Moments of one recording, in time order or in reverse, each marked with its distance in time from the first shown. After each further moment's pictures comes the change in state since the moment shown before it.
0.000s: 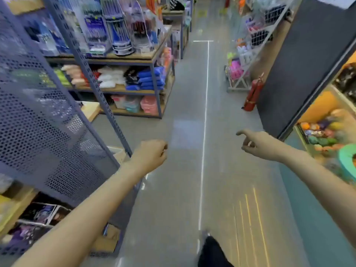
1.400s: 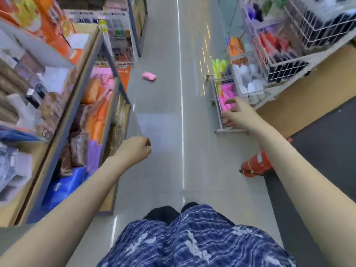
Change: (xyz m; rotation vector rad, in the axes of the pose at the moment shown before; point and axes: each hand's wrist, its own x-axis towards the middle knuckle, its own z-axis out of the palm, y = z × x) left_hand 1.284 -0.039 -0.079 0.030 -0.251 0.051; right_hand 1.144 0.329 -0.450 0.794 0.247 0.340
